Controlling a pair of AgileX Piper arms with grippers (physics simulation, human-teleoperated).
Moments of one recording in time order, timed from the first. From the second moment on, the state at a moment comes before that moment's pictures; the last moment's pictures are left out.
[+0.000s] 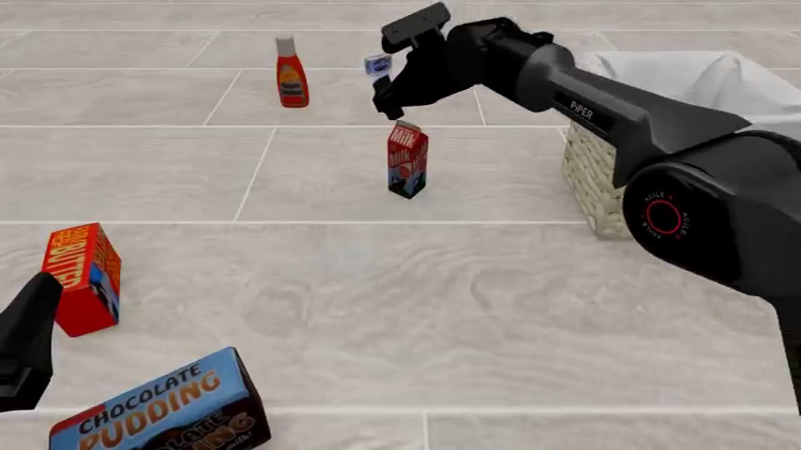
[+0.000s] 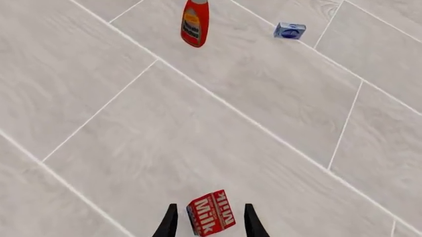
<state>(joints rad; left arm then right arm) 0.00 0.01 0.00 0.00 0.00 0.47 2.32 -2.18 0.52 -0.21</state>
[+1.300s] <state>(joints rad) 0.00 0.01 0.00 0.00 0.00 0.45 2.50 -2.27 0.54 -0.20</state>
